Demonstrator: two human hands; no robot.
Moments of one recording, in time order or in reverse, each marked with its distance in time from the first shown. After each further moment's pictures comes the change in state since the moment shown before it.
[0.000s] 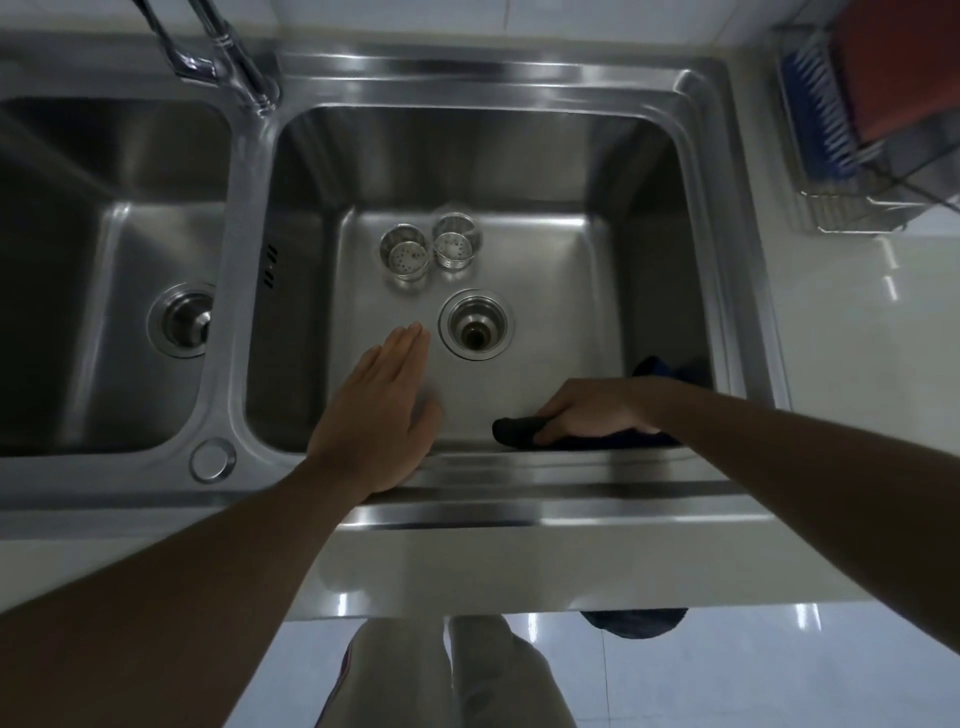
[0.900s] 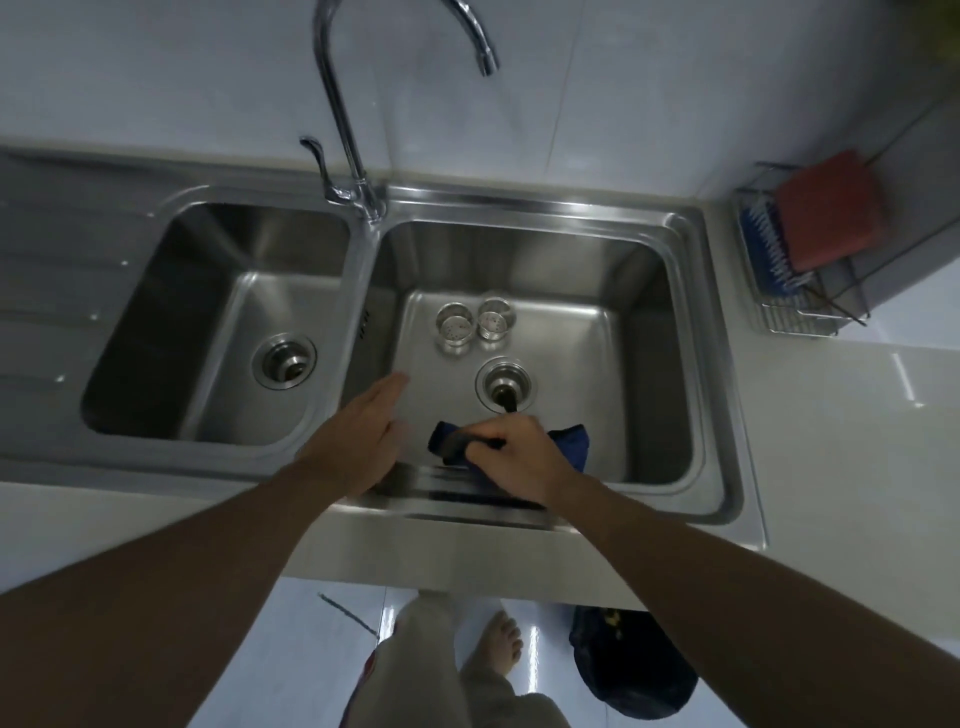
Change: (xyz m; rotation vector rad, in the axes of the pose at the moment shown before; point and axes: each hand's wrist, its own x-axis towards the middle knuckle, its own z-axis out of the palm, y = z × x) left_hand -0.056 -0.029 -0.072 -0.262 -0.014 -0.213; right_hand -0.035 -0.111 0.078 0.215 0.662 -0.531
